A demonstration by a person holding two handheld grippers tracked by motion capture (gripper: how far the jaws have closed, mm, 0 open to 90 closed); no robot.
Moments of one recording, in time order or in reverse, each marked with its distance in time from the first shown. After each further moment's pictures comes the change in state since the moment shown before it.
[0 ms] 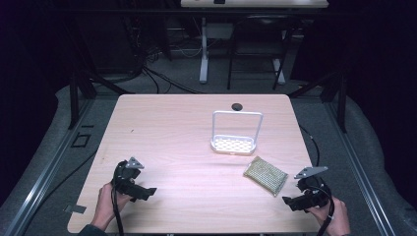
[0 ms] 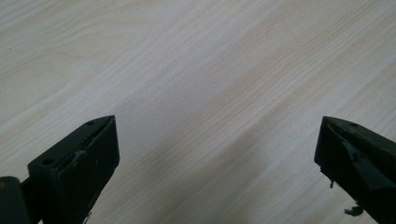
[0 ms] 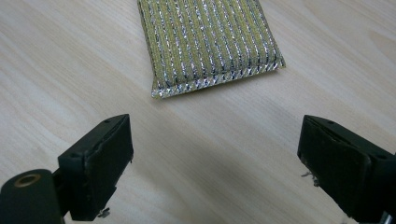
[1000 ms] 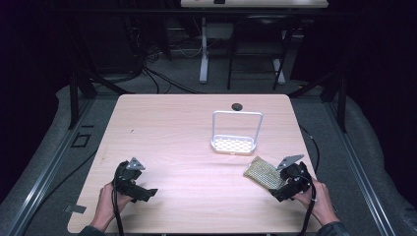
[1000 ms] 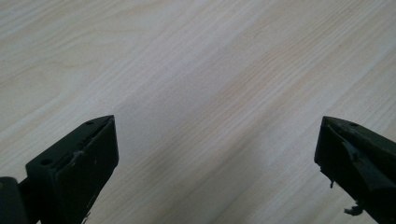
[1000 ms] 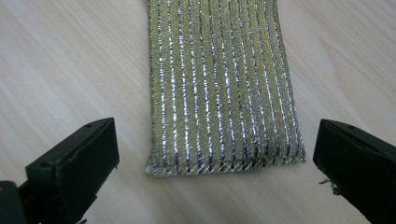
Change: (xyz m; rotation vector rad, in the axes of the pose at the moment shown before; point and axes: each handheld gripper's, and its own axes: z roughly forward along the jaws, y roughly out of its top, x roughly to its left) left arm -0.004 0.001 0.000 -0.005 -0.014 0.031; right arm -0.001 0.044 0.039 0.018 0.052 -0.198
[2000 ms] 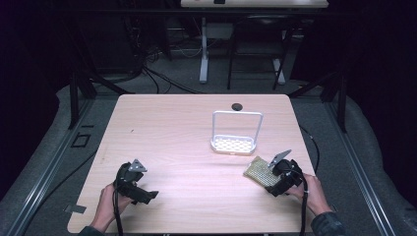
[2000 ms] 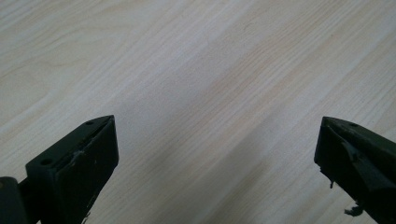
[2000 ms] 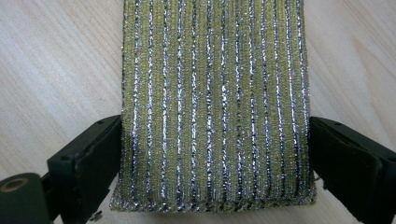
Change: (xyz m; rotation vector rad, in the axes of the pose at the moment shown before) left arm -0.005 -0.001 -0.001 0.010 -0.003 0.026; right arm -0.009 0.013 0.030 0.100 0.032 -0.048
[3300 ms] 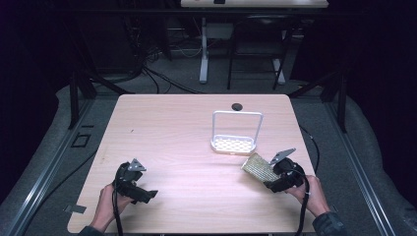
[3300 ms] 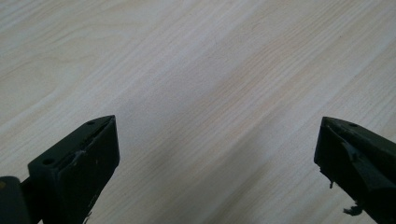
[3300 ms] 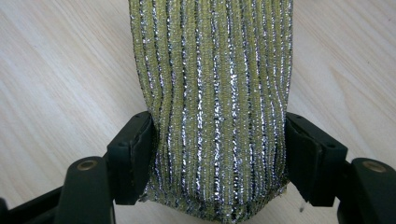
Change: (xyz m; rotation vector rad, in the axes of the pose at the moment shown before) left arm 0.002 0.000 0.000 0.003 0.012 -0.015; right arm 0.015 0.009 -0.028 -0.088 -0.004 0.052
